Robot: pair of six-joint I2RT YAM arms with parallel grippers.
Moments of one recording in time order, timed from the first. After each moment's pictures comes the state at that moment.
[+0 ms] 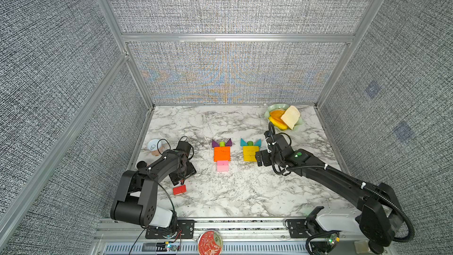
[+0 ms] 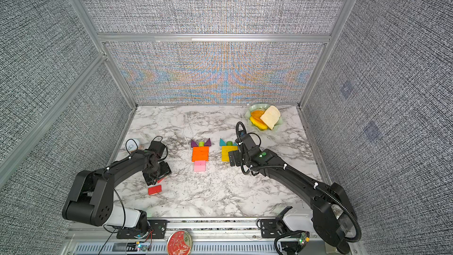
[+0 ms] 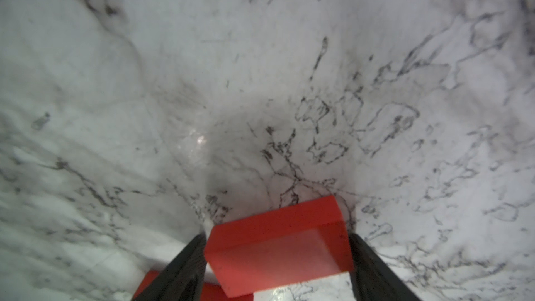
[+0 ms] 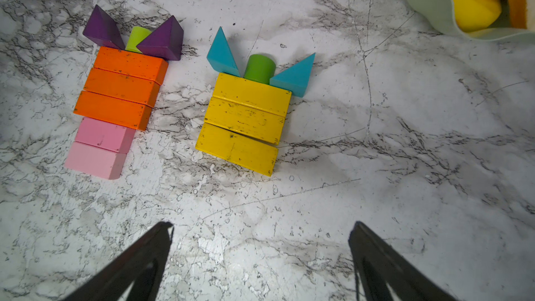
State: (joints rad) left arm -0.23 1.48 0.72 -0.74 -0.05 -0.76; right arm 0.65 1.29 0.89 -0.51 0.18 0.33
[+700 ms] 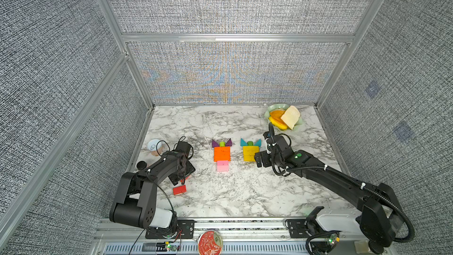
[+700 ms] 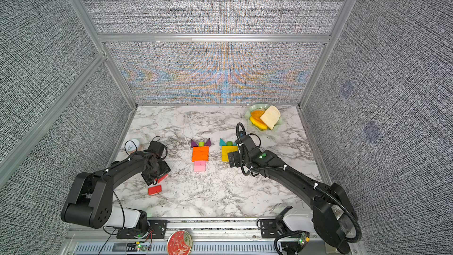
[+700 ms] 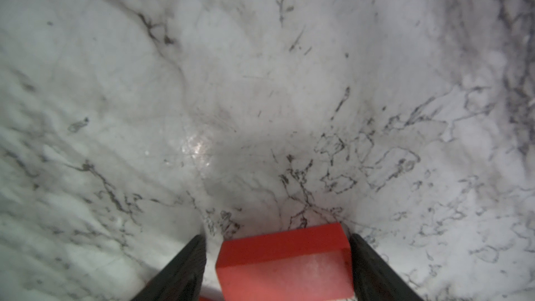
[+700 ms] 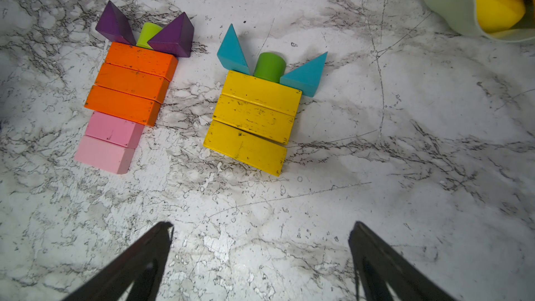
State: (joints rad) left arm -0.23 1.45 0.68 -0.69 -0.10 -0.89; right arm 0.65 1.29 0.87 -0.47 0.15 0.31
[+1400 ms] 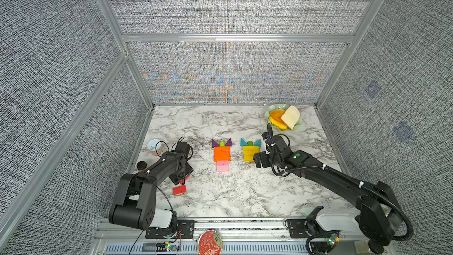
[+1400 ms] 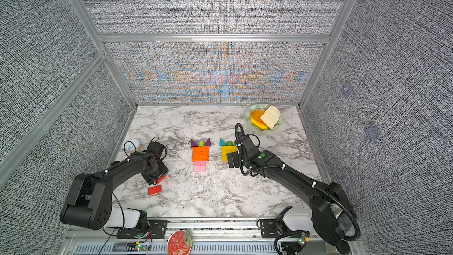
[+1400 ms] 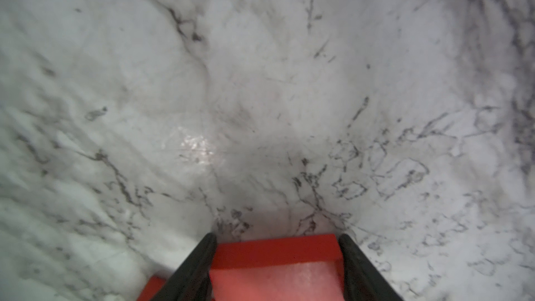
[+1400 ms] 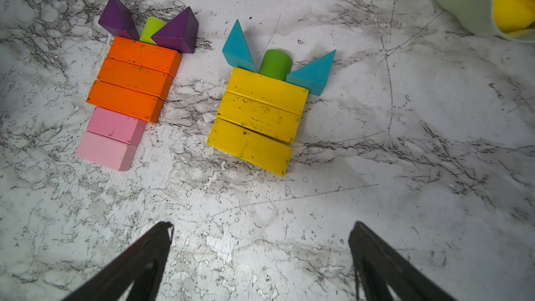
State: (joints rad) left arm -0.23 1.43 0.70 -0.70 -0.08 -0.94; right arm 0.66 1.30 0.87 -0.47 0.15 0.31
